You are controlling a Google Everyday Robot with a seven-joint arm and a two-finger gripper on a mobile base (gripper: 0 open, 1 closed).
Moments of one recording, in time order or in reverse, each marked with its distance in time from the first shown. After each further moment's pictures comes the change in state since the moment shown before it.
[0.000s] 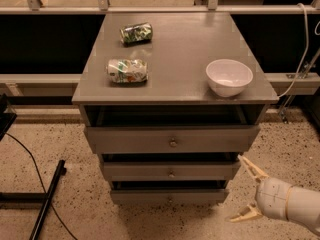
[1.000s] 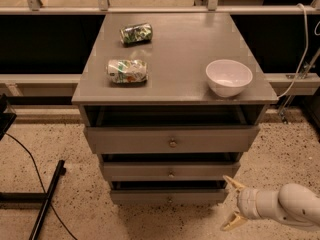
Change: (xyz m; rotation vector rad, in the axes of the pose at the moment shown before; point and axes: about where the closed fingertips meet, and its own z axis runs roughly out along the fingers) arm 0.152 0.051 0.103 -0.215 0.168 0.033
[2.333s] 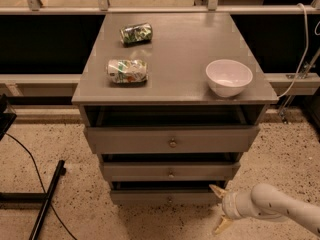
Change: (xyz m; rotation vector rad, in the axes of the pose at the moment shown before) arm 0.068 0.022 0.105 -0.138 0.057 -0.063
